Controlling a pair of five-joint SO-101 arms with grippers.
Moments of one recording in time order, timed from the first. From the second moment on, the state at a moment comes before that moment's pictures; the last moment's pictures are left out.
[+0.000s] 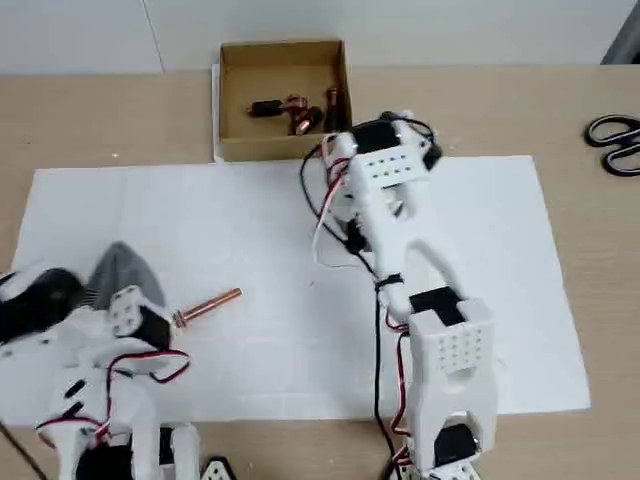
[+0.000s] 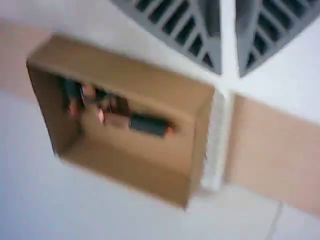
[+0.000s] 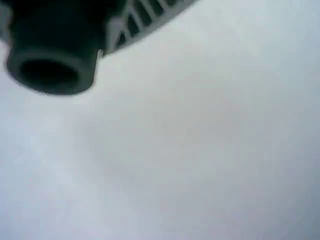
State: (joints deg) left arm -12.9 -103.5 69.2 56.0 28.0; right arm -18.4 32.9 -32.8 97.7 -52.3
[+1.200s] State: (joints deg) left arm -16.3 -84.2 47.3 79.3 24.0; right arm -17.5 32.9 -32.8 97.7 -49.2
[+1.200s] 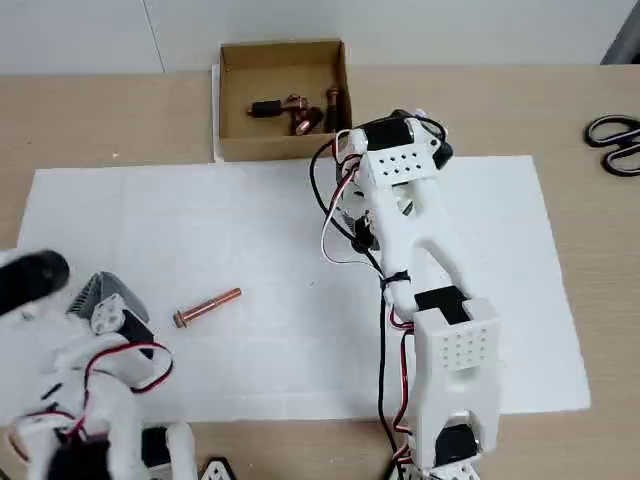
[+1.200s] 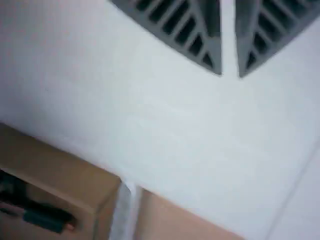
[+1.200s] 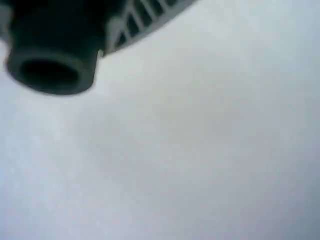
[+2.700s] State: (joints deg) left arm -12.9 -3.0 8.6 99.1 -27.7; right arm -12.5 32.5 -21.5 98.4 -9.3
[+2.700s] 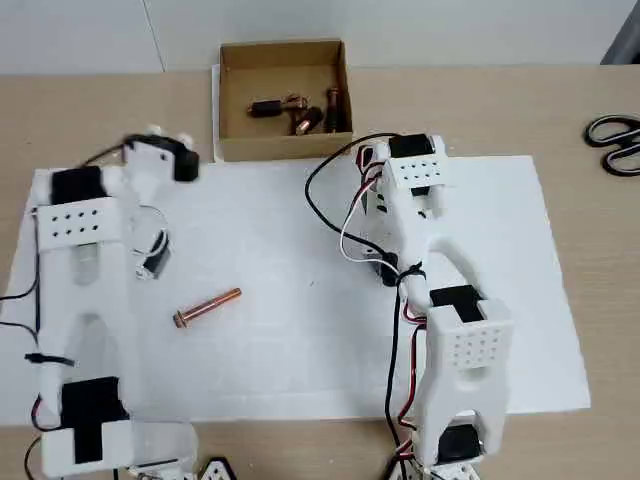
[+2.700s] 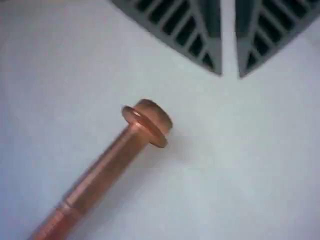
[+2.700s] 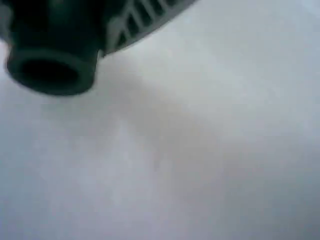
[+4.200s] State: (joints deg) left arm -4.5 12.6 19.2 92.0 -47.5; right arm -11.2 32.5 -20.5 98.4 -9.2
